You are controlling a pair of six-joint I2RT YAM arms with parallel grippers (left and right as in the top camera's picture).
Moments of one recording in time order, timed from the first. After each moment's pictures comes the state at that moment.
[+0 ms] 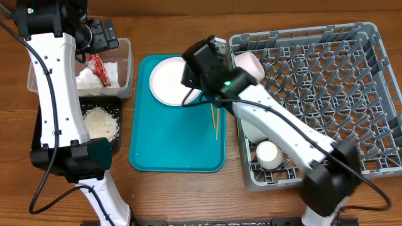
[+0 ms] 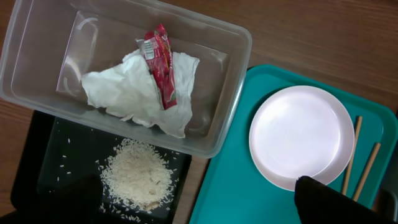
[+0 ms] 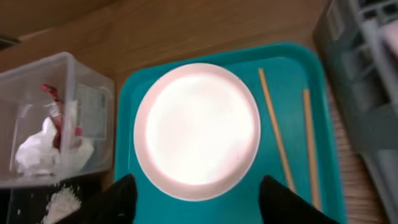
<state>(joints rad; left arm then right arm) 0.10 2.07 2.50 -1.57 -0.05 -0.21 0.71 1.92 1.68 -0.64 0.21 0.85</state>
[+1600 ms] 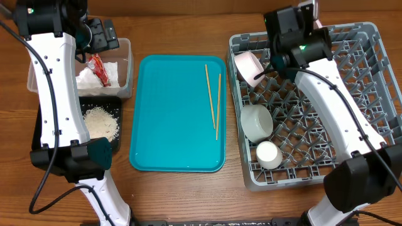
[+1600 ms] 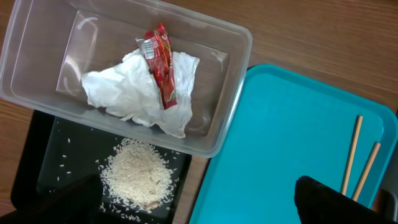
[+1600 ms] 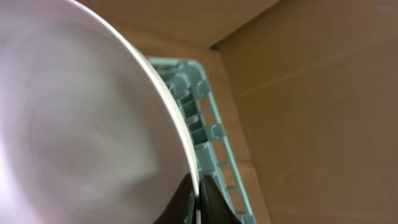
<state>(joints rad) 0.10 2.07 2.50 -1.58 -0.05 -0.21 0.30 1.81 1.70 -0.90 0.98 0.01</state>
